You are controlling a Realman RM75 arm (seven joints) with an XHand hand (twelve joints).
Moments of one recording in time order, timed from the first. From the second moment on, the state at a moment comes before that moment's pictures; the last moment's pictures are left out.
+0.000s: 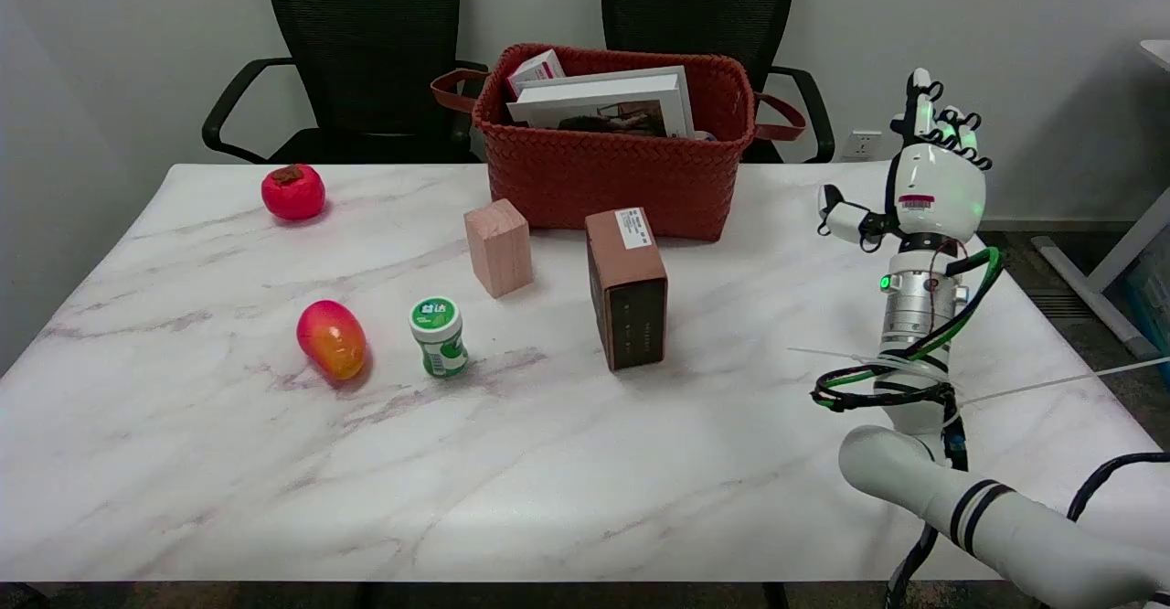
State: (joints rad) arm 0.17 -1.09 -1.96 1.02 1.19 1.27 -0.22
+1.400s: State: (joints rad) arm 0.04 -1.10 -1.97 1.28 1.33 1.30 -0.10
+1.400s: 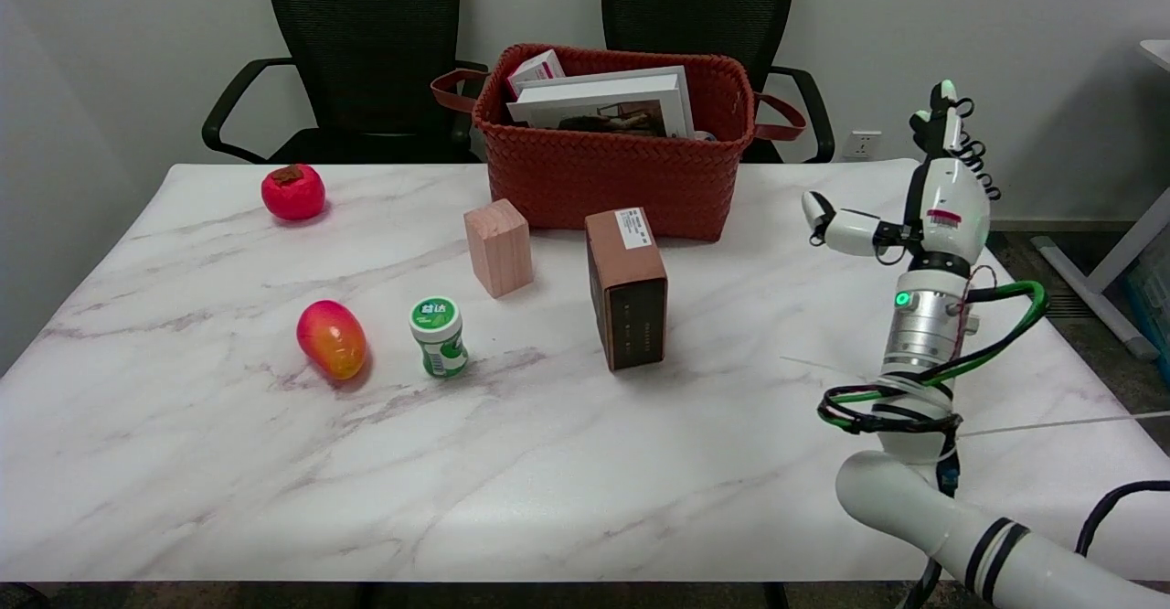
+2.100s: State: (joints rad) arm -0.01 -1.15 -2.27 1.51 1.42 1.55 -0.04
